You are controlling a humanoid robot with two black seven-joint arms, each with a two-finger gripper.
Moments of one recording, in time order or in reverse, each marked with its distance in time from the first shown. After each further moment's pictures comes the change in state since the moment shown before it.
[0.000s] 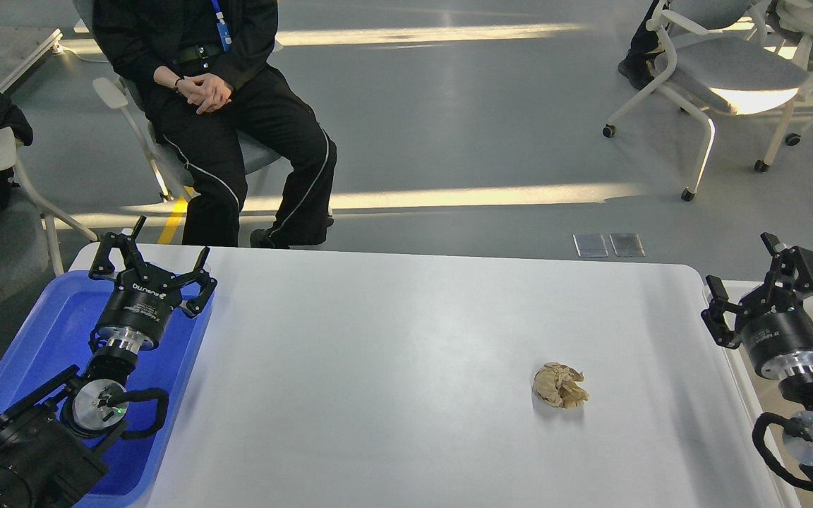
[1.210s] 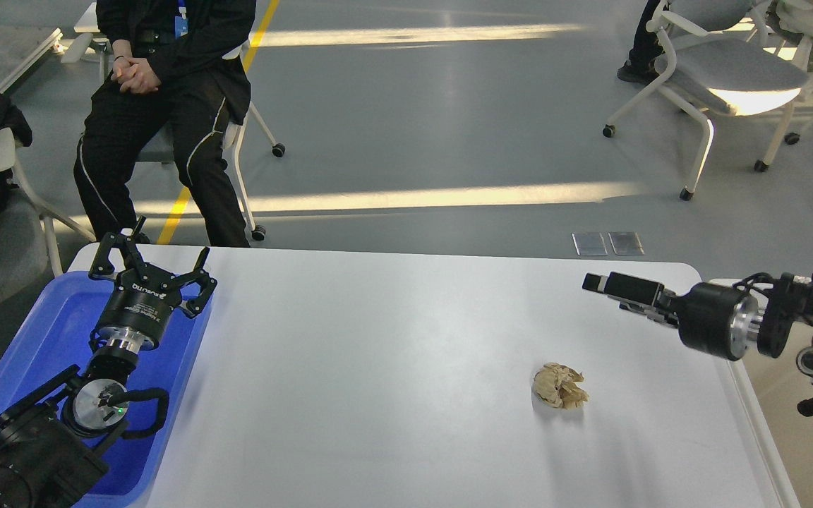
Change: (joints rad) left arm 0.000 0.000 0.000 0.000 0.000 -0.001 0.000; right arm 0.788 -0.267 -1.045 0.342 -0.793 -0.019 -0.228
